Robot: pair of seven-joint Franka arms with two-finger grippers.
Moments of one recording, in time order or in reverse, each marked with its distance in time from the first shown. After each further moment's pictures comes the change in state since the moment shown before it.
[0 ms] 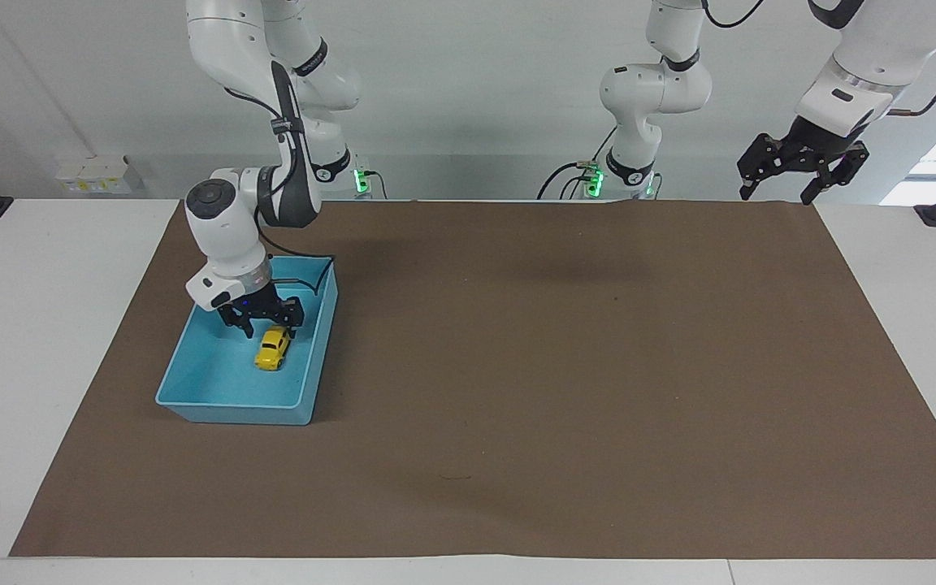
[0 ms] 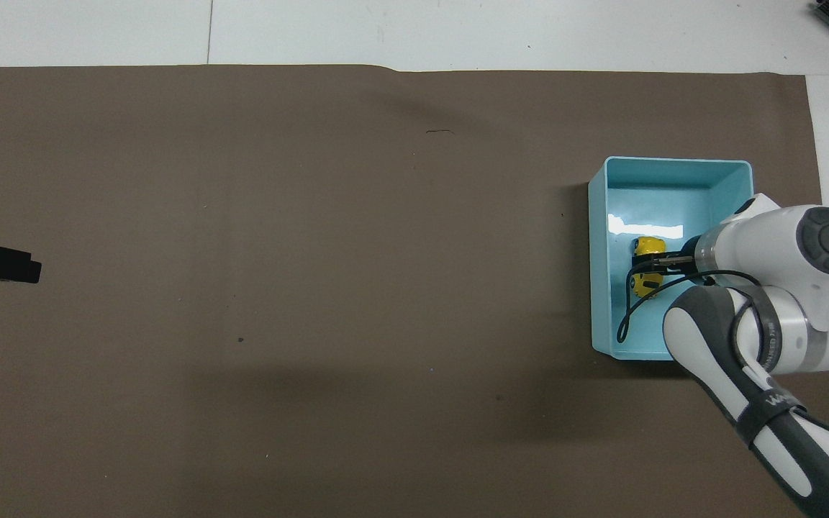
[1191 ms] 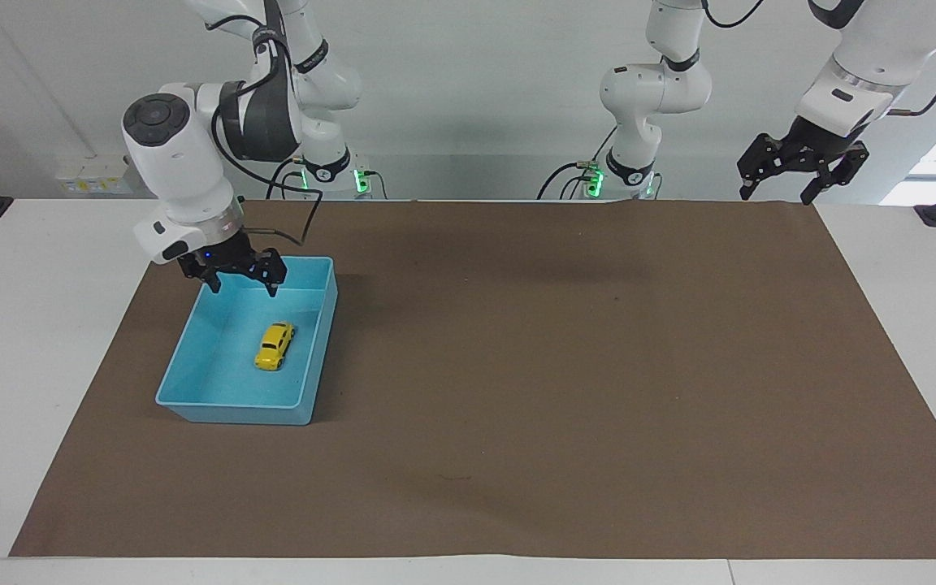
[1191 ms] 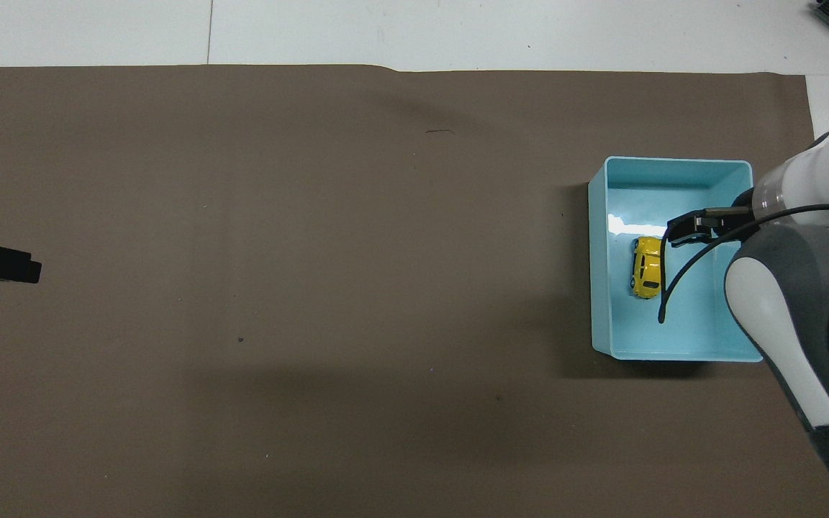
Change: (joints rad) left arm 0.000 0.000 0.000 0.000 0.000 0.000 0.000; right arm 0.030 -0.052 0.026 0.350 0.002 -0.482 0.080
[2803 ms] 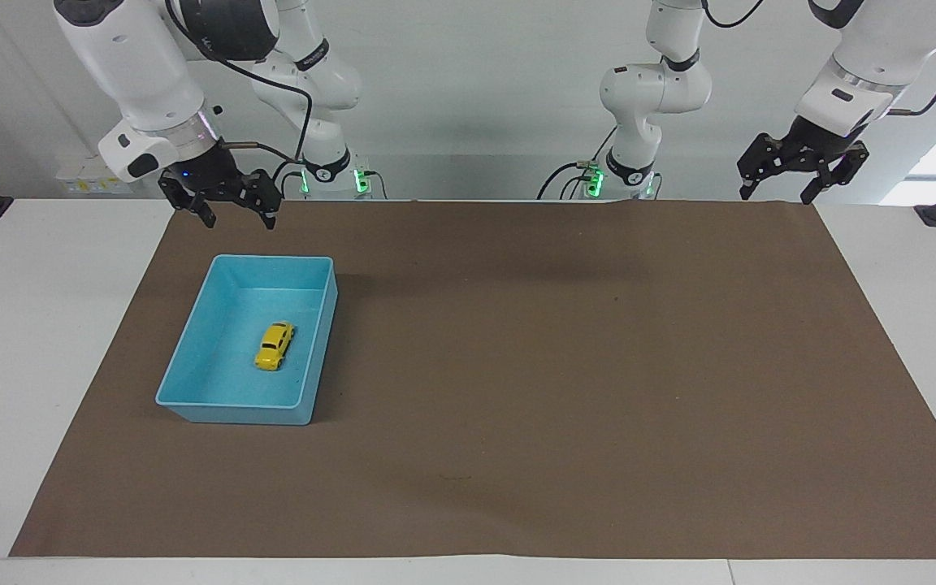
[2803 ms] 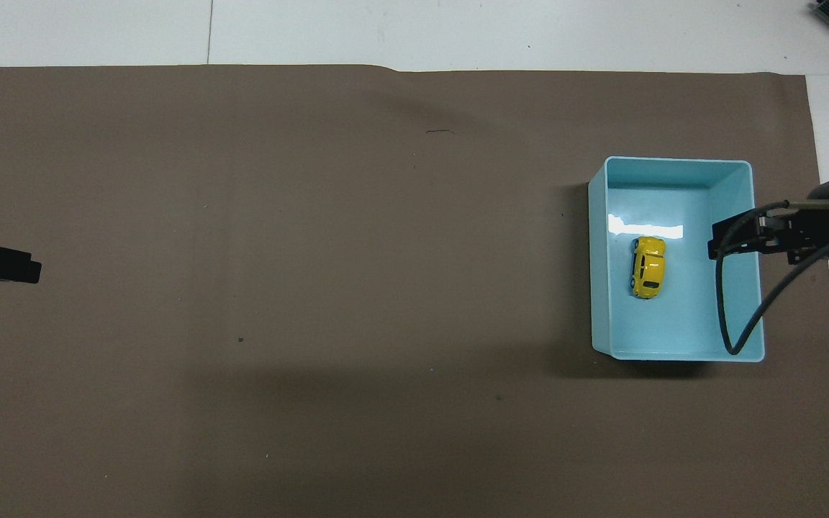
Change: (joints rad) left arm 0.000 0.000 0.000 0.000 0.000 0.000 0.000; right arm -0.008 -0.047 -0.001 0.231 0.111 -0.335 -0.014
